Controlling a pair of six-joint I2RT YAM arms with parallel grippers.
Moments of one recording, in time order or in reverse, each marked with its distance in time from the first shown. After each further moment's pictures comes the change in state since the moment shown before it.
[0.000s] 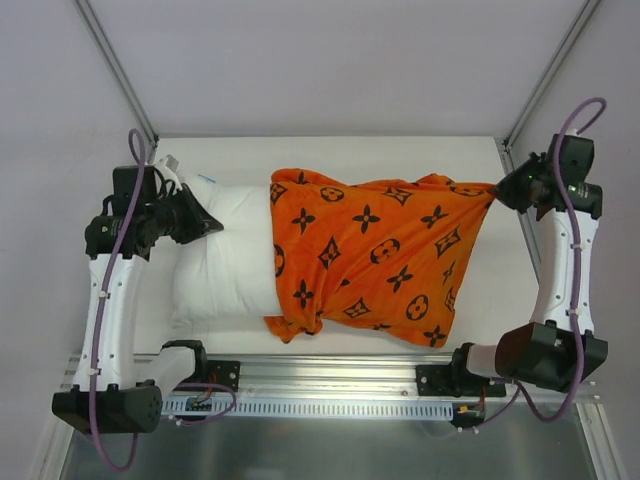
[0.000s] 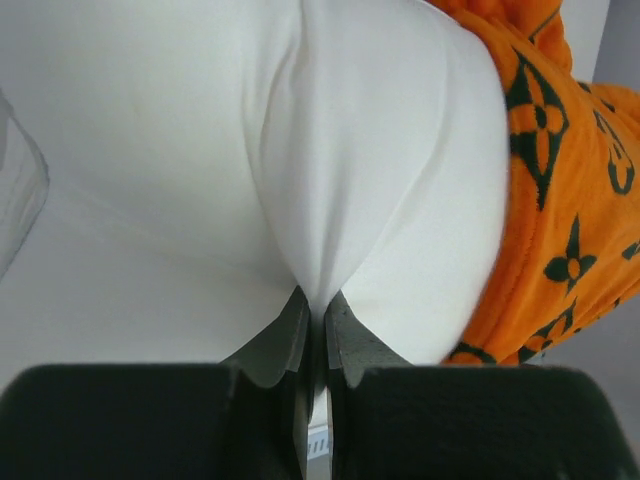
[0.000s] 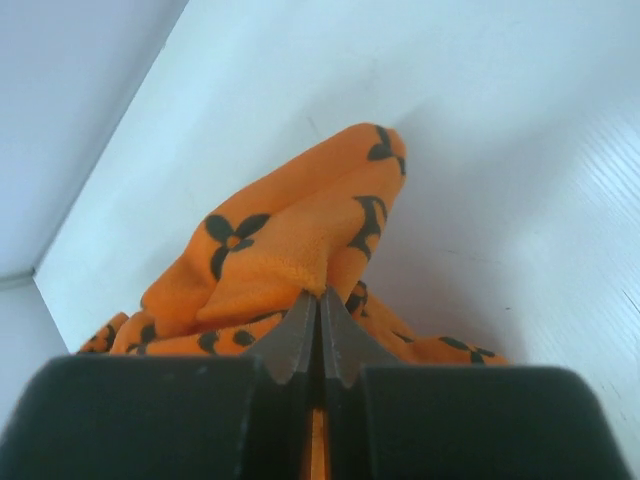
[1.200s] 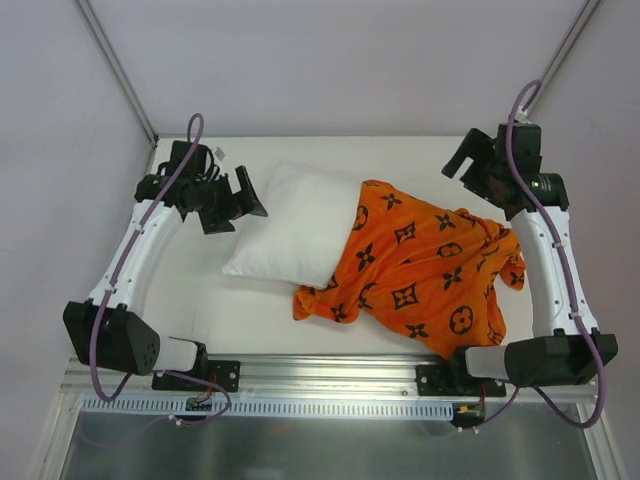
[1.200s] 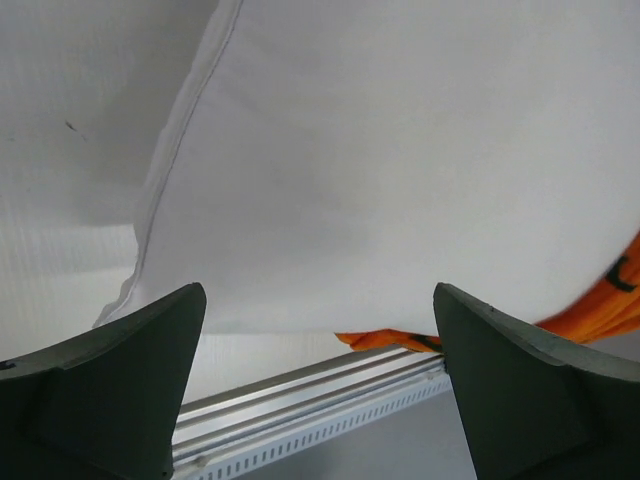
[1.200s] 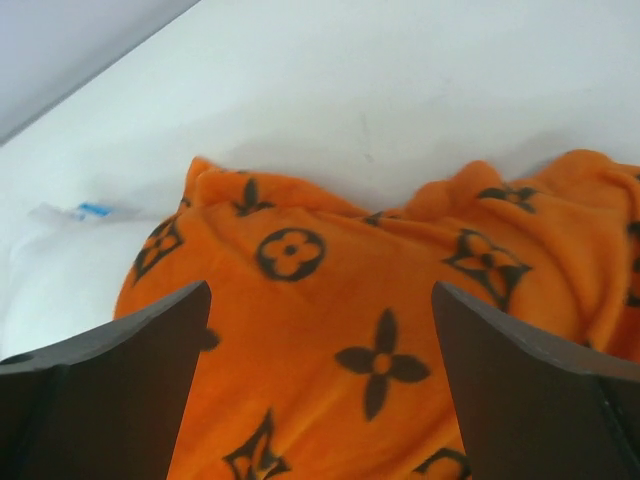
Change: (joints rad) left arm -0.143 0.286 0.074 0.067 -0.017 -0.029; right arm 0.229 0.002 0.027 0.039 0.192 -0.074
